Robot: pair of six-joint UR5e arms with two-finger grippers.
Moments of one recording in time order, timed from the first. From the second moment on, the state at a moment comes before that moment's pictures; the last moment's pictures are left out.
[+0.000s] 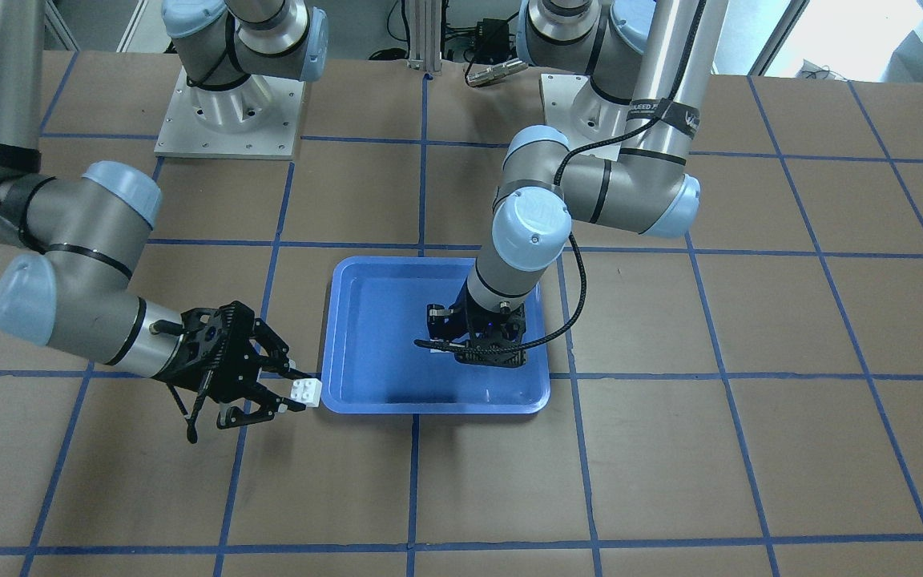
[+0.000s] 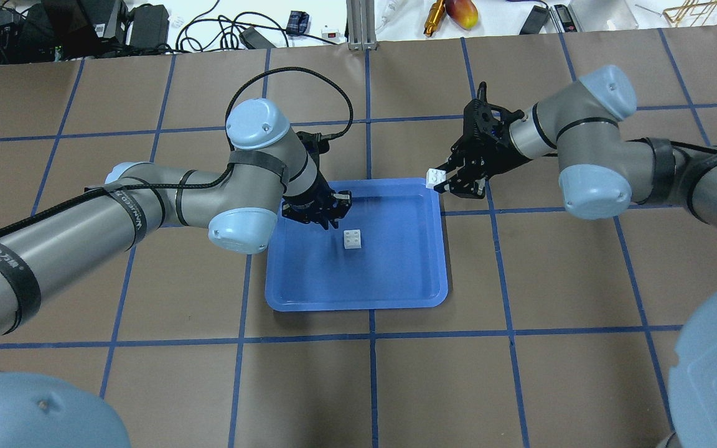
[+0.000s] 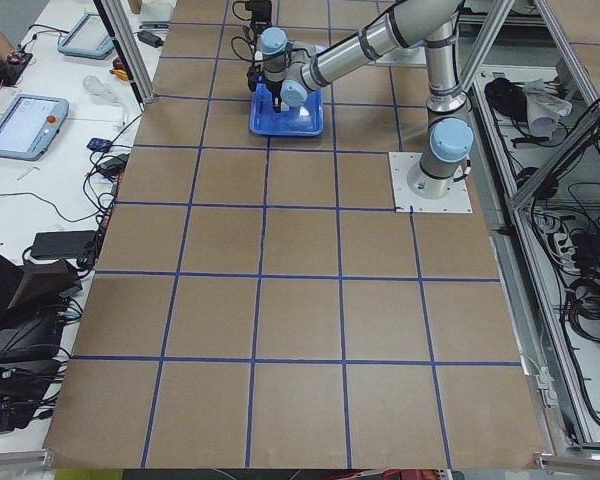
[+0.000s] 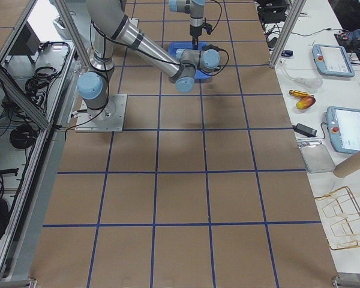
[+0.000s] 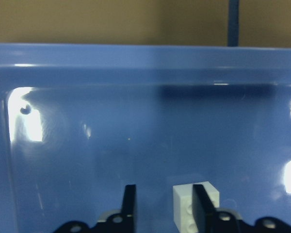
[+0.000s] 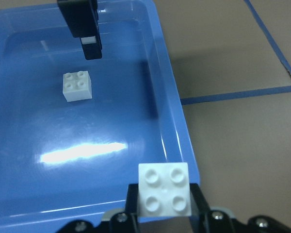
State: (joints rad) left arm -1.77 -2.00 -1.88 -0.81 1.36 -0.23; right arm 1.46 -1.21 1.97 -2.35 -0.90 -1.54
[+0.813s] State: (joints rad) left arm -1.78 -2.01 -1.91 -0.80 1.34 -0.25; right arm 1.63 -1.23 2.09 -2.57 -0.99 -1.38
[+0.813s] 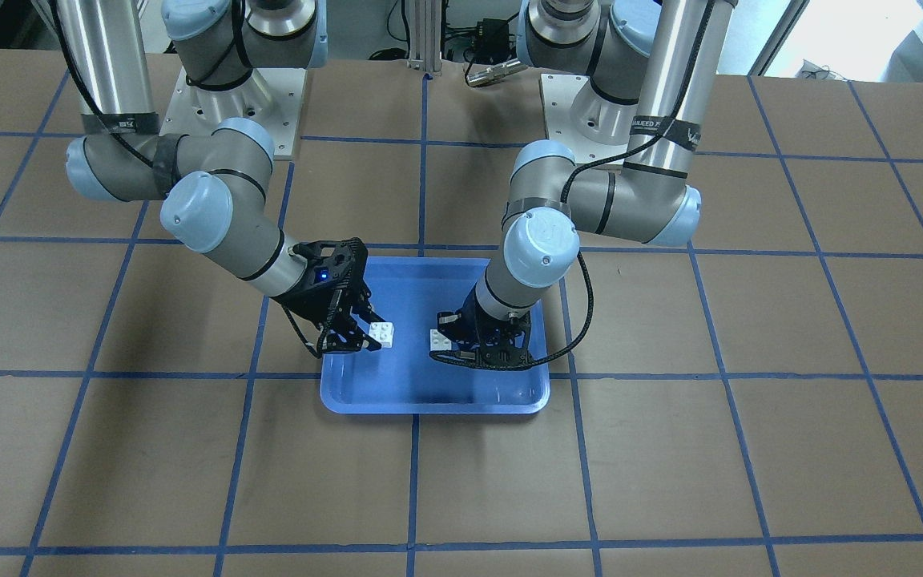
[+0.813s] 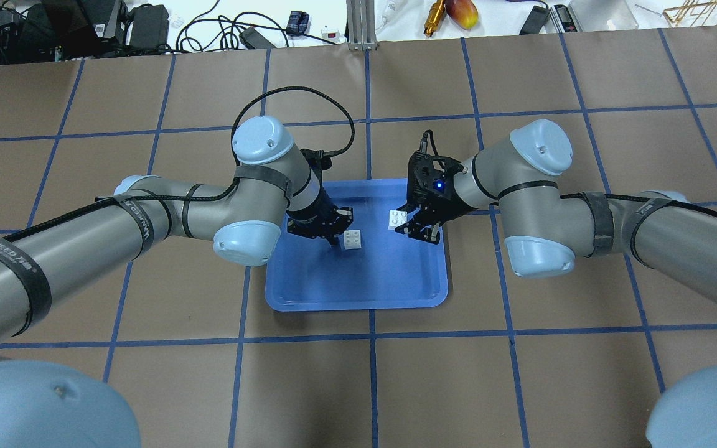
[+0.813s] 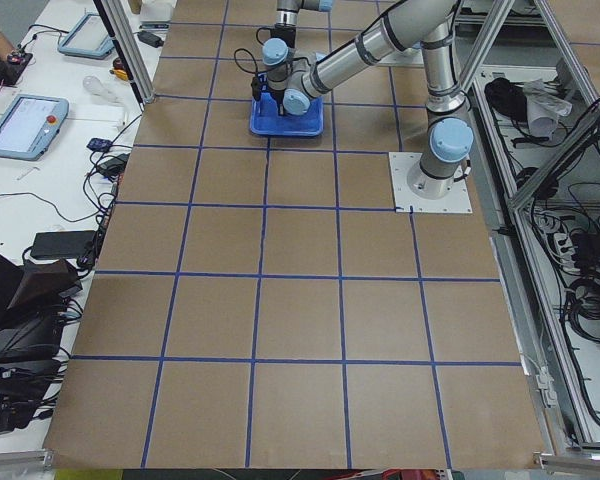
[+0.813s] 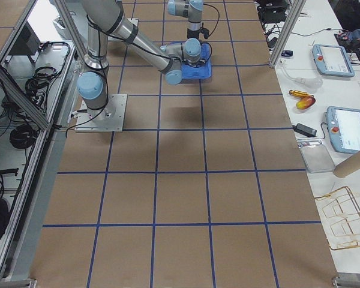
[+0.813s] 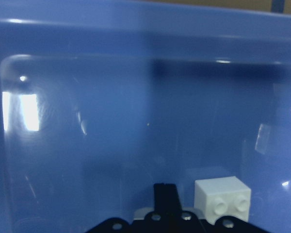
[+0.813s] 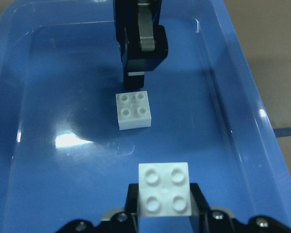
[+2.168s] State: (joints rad) left arm -1.78 -2.01 -1.92 -0.80 1.30 -0.25; right arm 1.70 -1.12 2.09 -2.66 -0.98 -1.38
